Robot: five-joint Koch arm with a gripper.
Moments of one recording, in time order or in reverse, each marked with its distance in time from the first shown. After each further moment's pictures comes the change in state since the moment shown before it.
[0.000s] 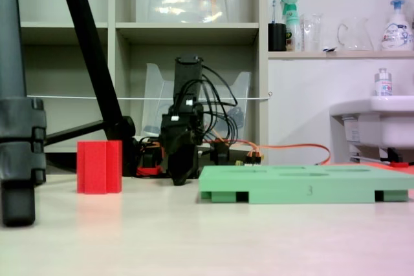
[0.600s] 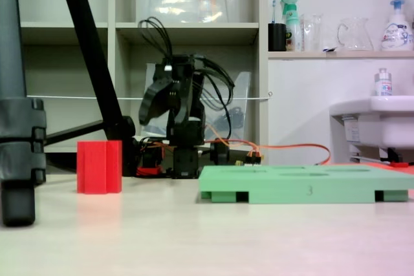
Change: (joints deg) arm 4.0 0.1 -47.6 46.7 70.7
